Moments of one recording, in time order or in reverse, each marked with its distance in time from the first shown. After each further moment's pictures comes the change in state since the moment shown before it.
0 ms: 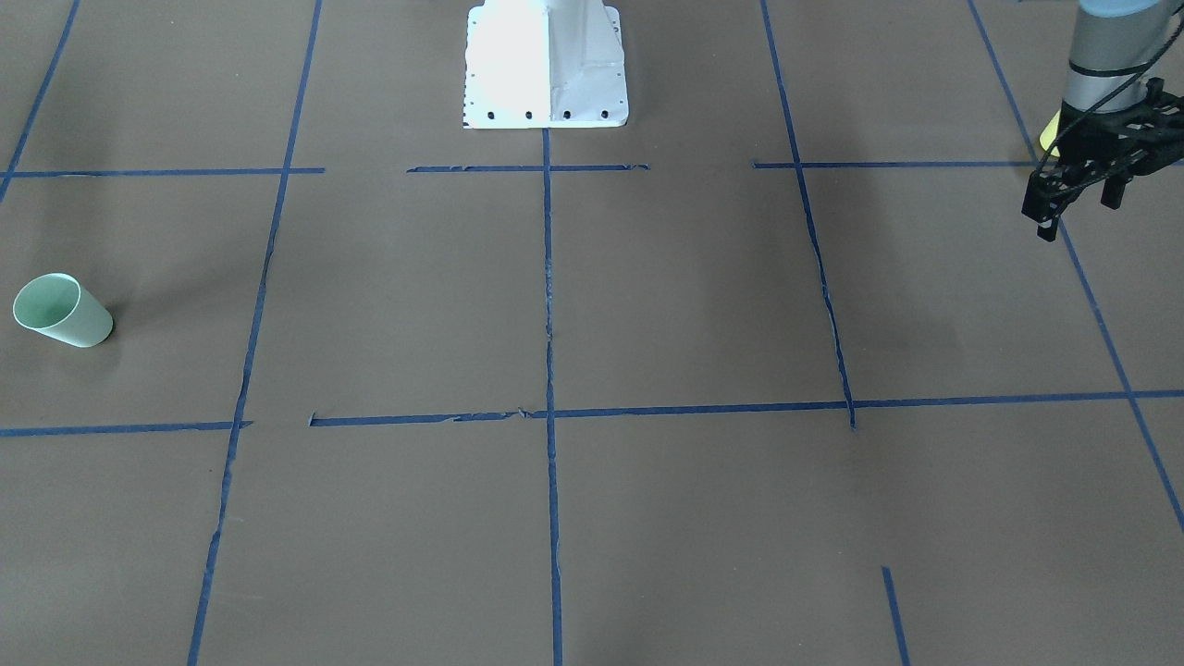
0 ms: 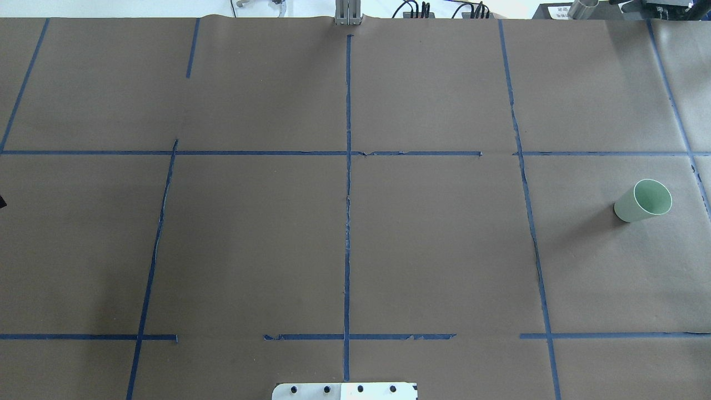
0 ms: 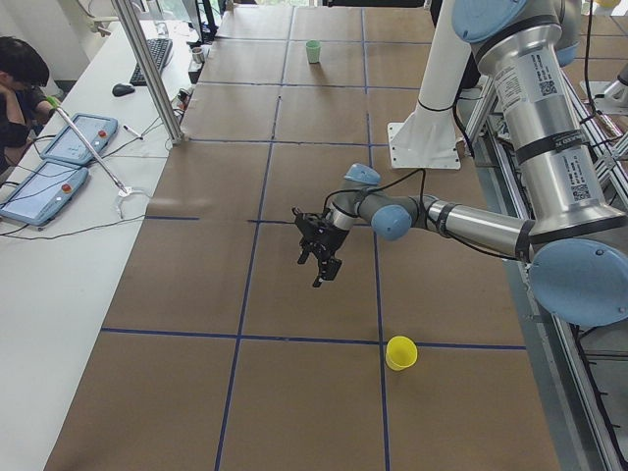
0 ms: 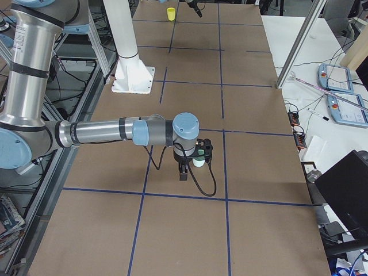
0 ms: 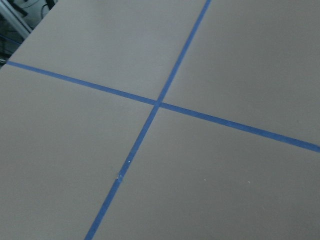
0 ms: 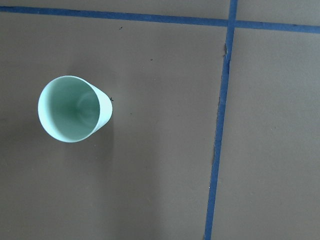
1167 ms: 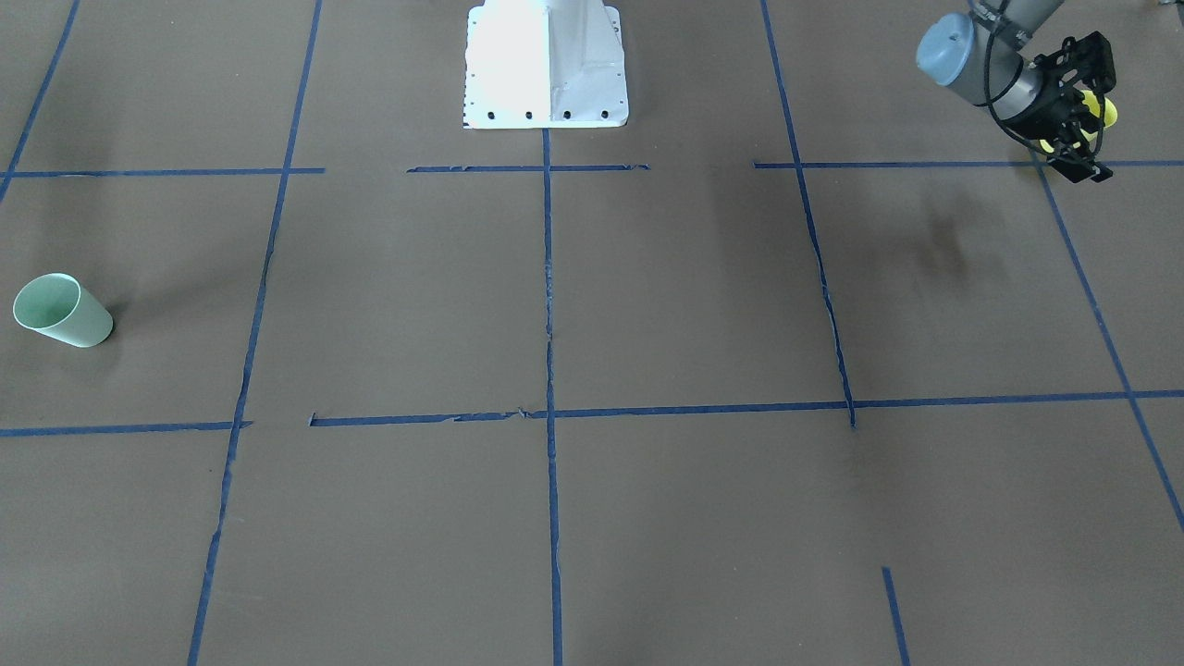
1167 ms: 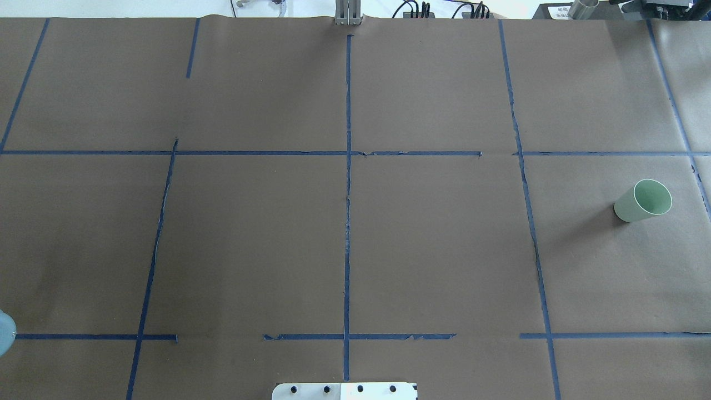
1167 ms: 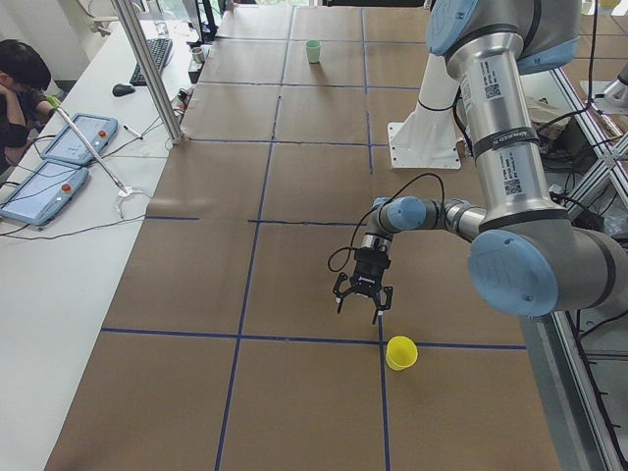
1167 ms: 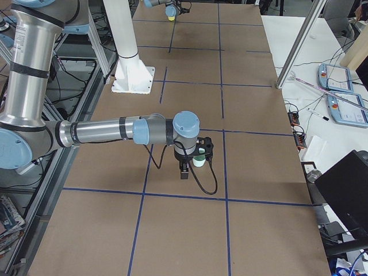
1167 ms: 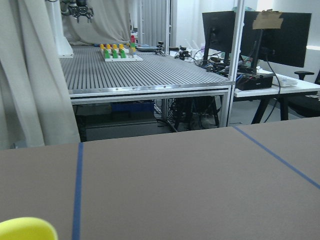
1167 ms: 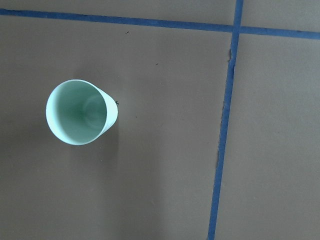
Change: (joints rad) left arm 0.389 -0.042 0.021 0.819 0.014 -1.205; right arm 0.000 0.005 0.007 0.002 0.004 -0.001
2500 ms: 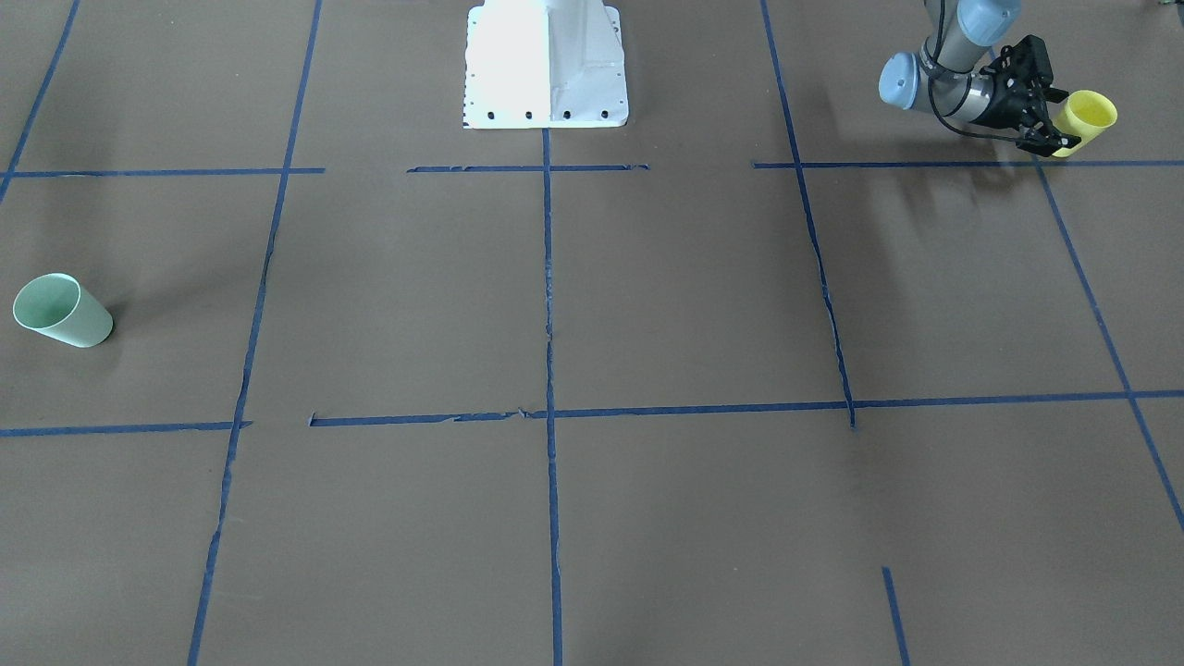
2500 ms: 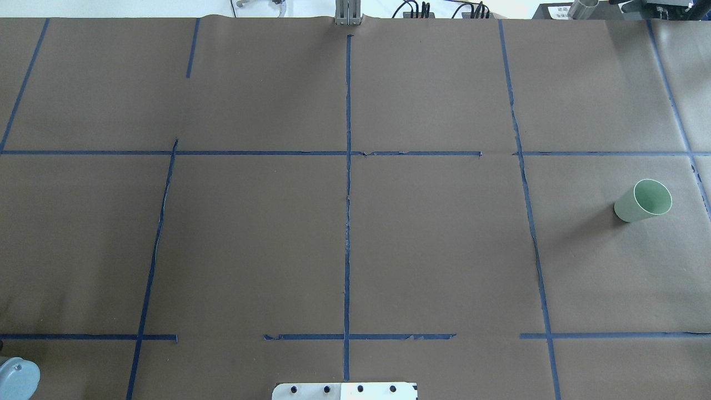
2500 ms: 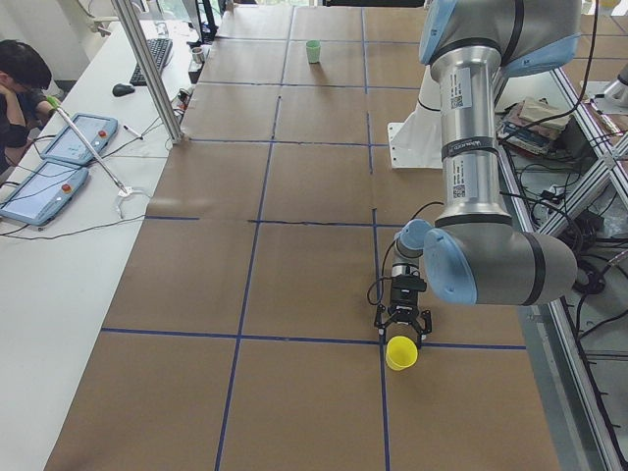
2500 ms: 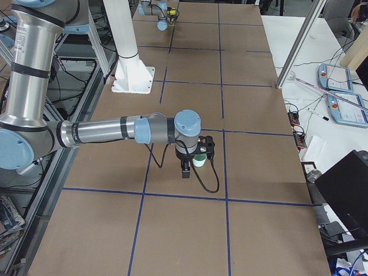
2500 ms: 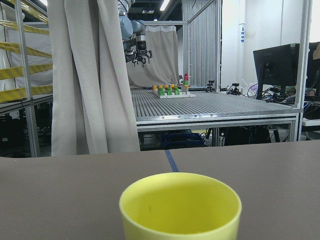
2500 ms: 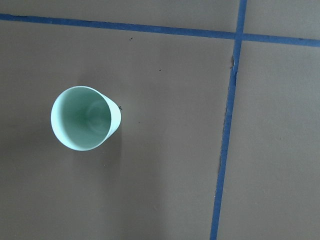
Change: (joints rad) left arm 0.215 -0.054 0.257 0.051 -0.171 -0.207; right arm -0.002 0.011 0.000 0.002 0.000 0.005
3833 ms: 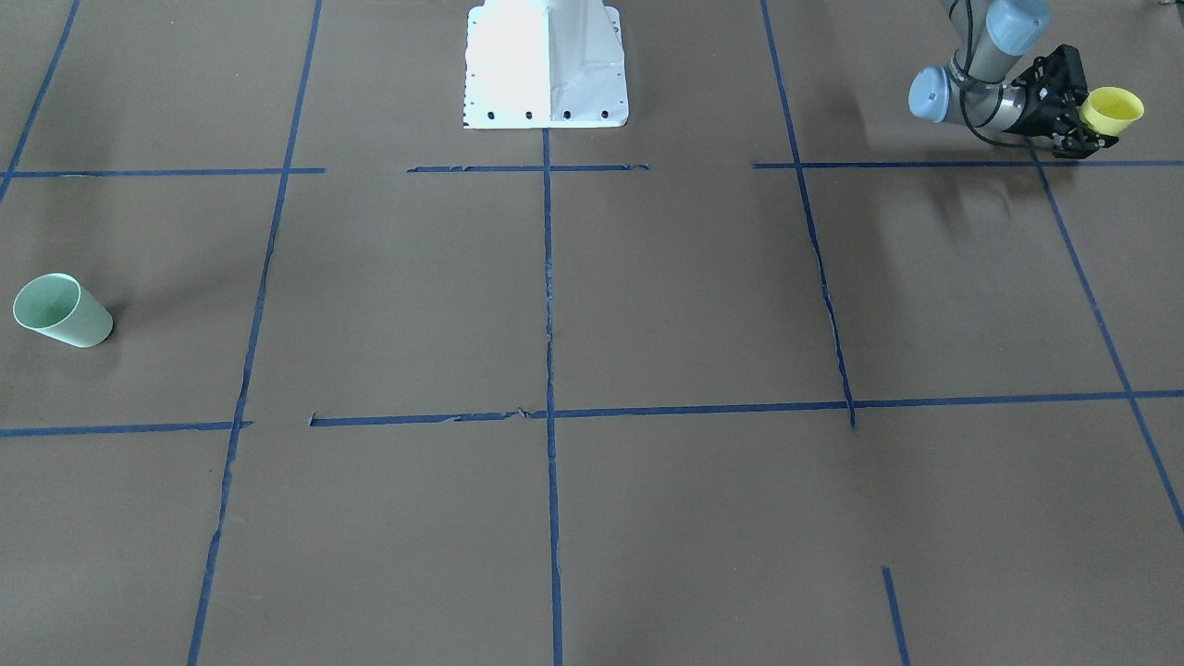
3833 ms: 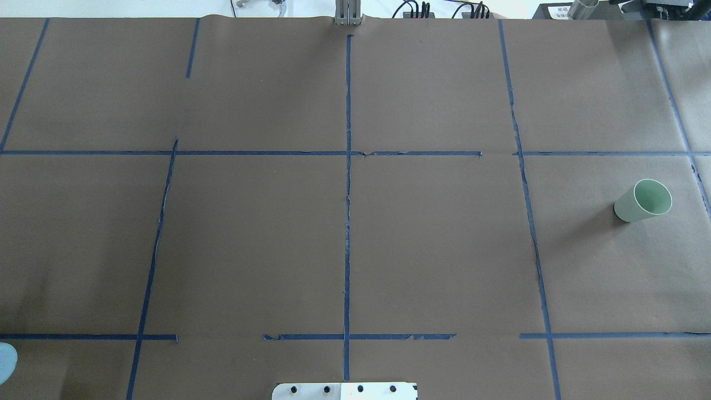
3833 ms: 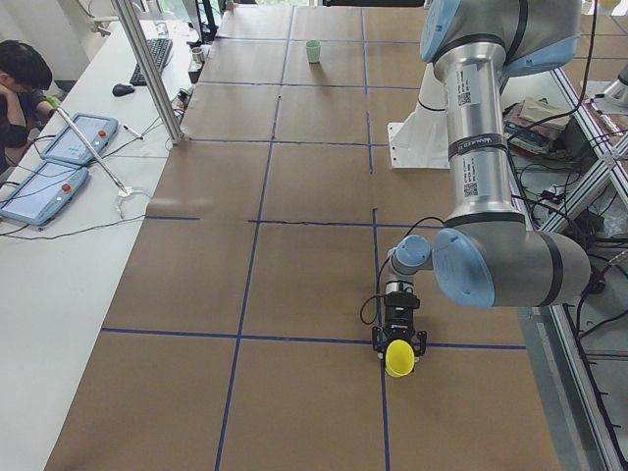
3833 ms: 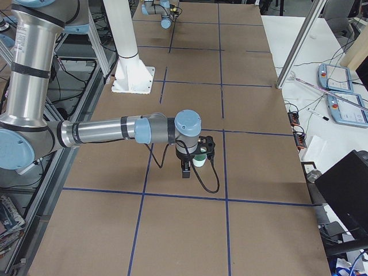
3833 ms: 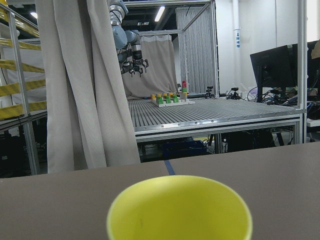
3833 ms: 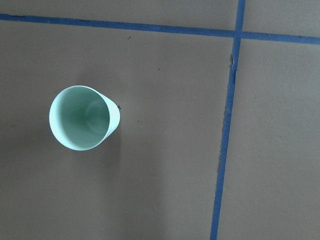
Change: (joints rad) left arm -0.124 0.035 0.045 -0.041 0.061 0.138; right arm 0.000 0.001 -0.005 -0.003 0.002 0.003
